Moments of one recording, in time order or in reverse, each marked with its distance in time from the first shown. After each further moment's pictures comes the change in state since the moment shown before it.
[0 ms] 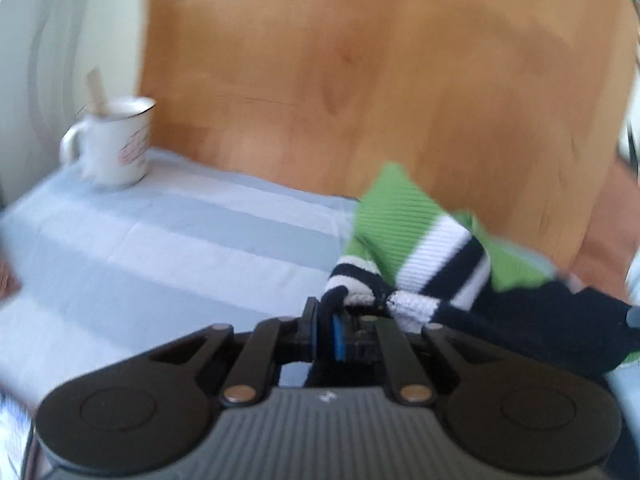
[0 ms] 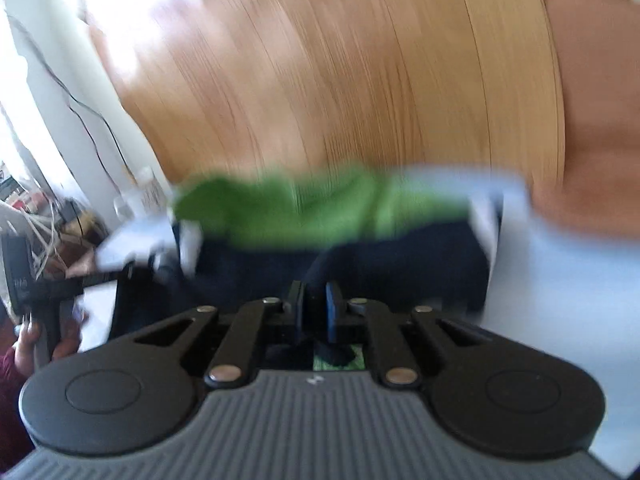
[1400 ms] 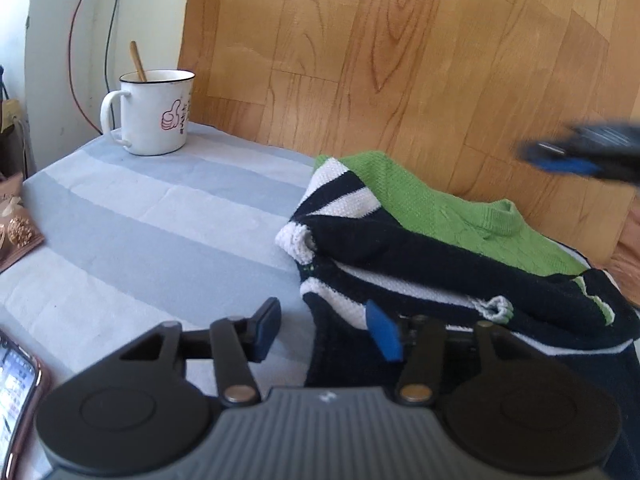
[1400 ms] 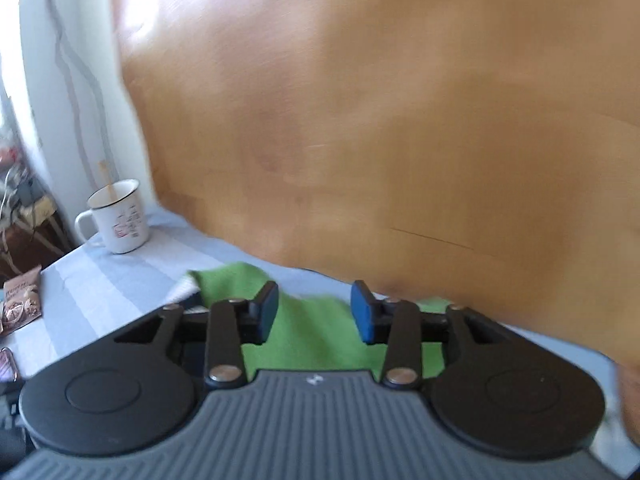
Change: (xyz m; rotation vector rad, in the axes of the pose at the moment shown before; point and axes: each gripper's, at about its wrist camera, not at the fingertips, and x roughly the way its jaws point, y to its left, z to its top) left arm 0.013 -0.002 -0.019 0.006 0.019 0.125; right arm 0.124 0.068 0.077 -0.199 0.007 -0.084
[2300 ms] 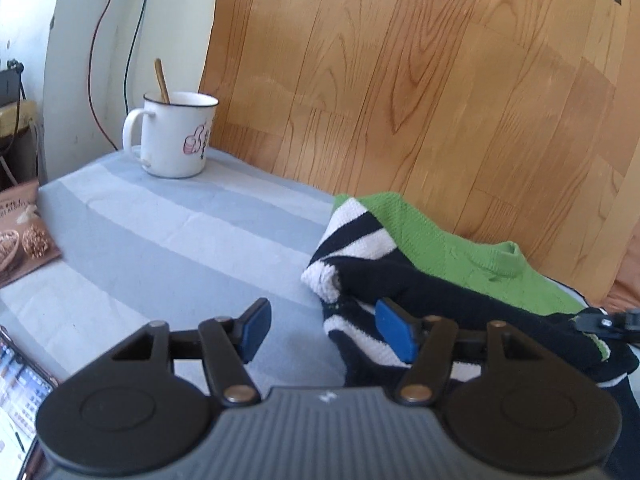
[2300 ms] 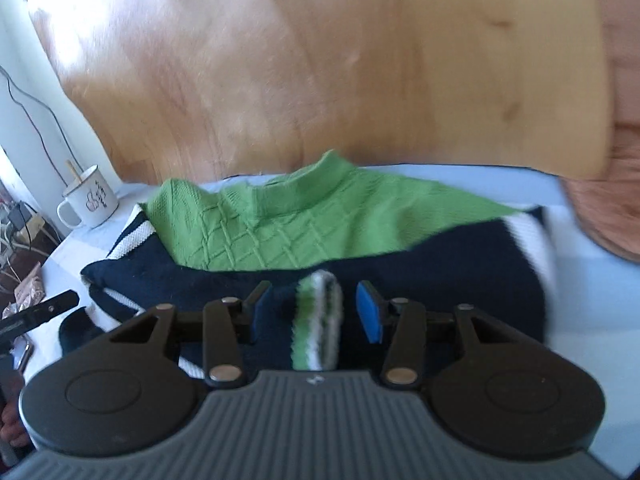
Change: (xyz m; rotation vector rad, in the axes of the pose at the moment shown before) left arm -0.009 0.019 0.008 -0.054 -0.095 -0.014; right arm -0.003 -0.062 -0.085 0.255 0.143 0.023
